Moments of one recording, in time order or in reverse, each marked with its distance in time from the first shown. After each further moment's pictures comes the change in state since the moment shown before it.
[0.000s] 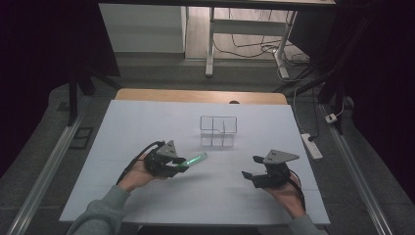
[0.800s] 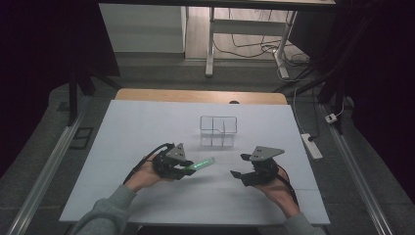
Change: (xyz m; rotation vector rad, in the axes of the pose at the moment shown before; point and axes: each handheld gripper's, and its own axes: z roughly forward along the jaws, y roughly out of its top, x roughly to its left) left arm -0.008 0.014 0.016 0.024 -0.040 0.064; right arm 0.015 0.026 0.021 0.035 0.072 -0.081
